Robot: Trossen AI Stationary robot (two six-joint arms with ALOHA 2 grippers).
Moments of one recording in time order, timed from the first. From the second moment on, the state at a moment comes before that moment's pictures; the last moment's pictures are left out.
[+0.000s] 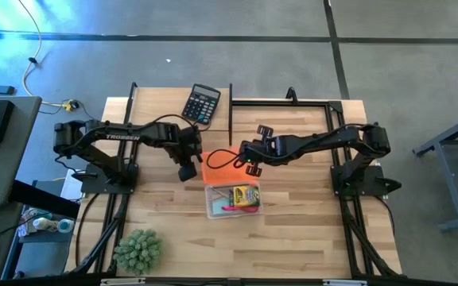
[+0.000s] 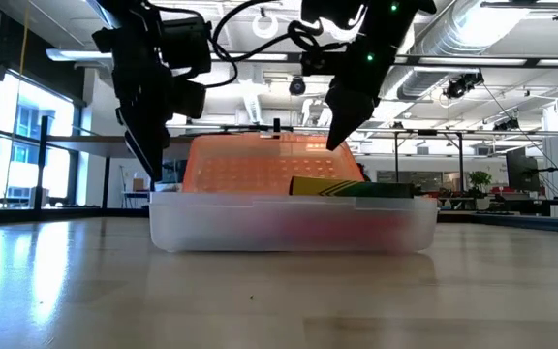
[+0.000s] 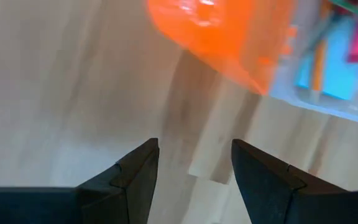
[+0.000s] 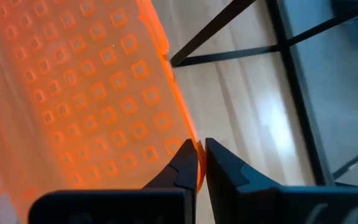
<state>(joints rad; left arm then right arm) 0.36 1.44 0.89 -0.73 0.21 -0.17 -0.01 1.72 1.28 -0.69 0.52 0.06</state>
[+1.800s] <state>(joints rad) 0.73 1.44 0.89 -0.62 0.94 -0.19 0.16 1.72 1.28 -0.68 0.91 0.08</state>
